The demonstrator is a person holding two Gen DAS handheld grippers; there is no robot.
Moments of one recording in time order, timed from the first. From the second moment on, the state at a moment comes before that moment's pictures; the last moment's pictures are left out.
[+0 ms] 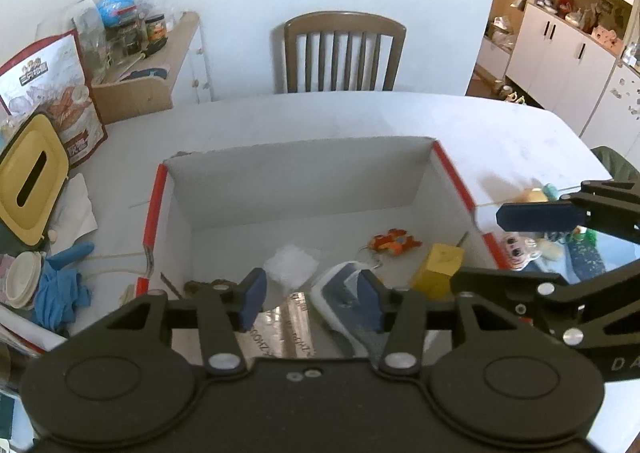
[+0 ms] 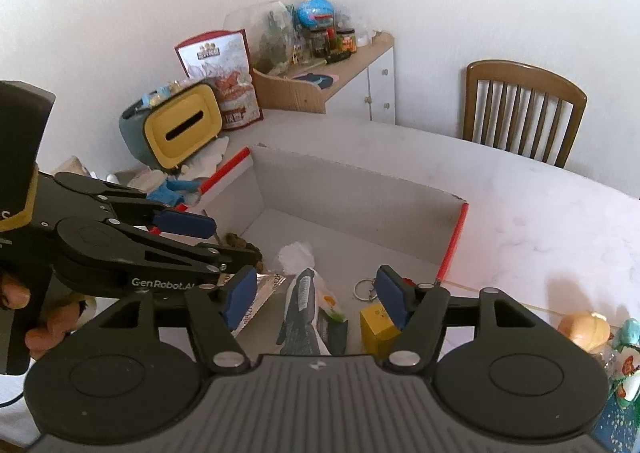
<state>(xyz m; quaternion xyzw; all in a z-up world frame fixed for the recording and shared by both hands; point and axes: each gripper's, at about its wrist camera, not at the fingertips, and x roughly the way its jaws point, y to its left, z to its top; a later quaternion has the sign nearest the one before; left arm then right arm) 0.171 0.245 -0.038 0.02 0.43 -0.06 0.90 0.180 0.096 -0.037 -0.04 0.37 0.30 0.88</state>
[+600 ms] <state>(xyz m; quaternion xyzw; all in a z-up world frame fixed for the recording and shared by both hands) 0.145 0.190 -0.010 0.02 0.39 -0.08 0.92 0.150 0.022 -0.014 0.00 0.34 0.30 0.89</state>
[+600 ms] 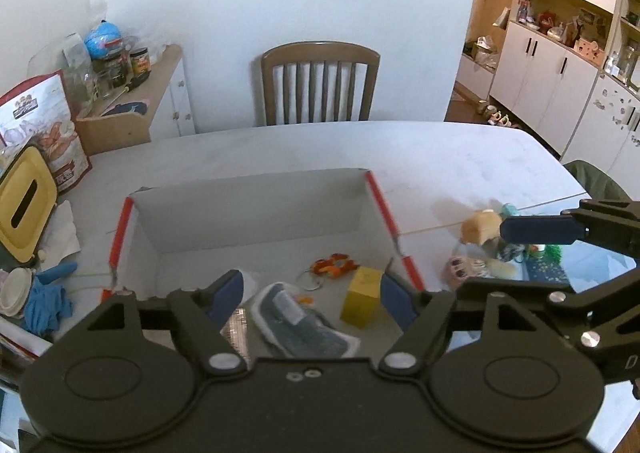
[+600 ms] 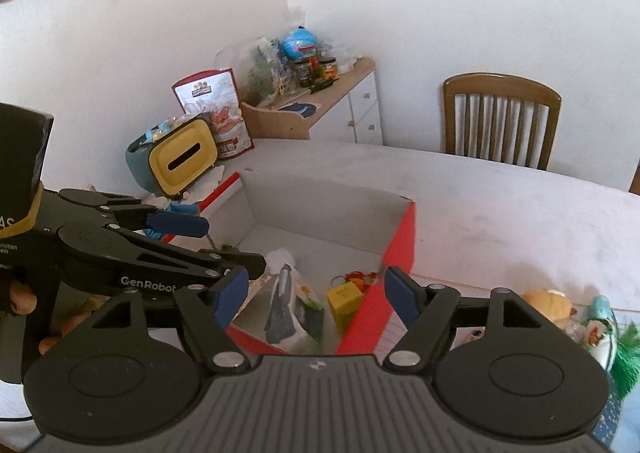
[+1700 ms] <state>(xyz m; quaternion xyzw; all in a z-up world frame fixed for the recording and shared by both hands) 0.153 0.035 -0.043 0.03 0.40 -0.11 0.91 0.166 -0.183 -0.046 0.02 0.36 0.19 0.91</state>
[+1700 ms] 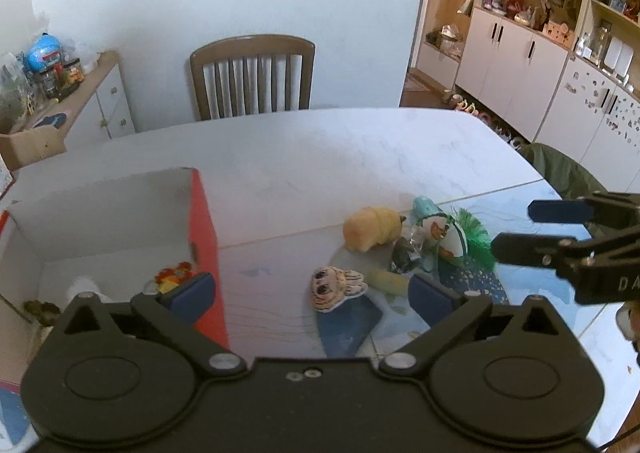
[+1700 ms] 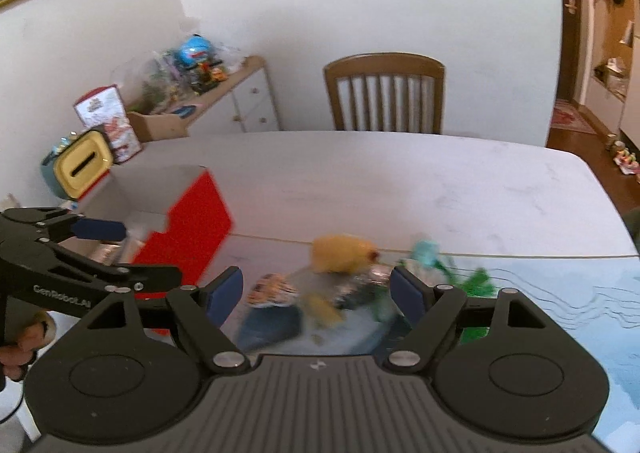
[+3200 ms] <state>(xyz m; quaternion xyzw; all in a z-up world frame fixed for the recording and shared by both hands) 0.227 -0.006 -0.158 0.03 0.46 -0.06 0.88 0.255 -0.204 -0.158 -0.05 0.43 0.19 0.88</state>
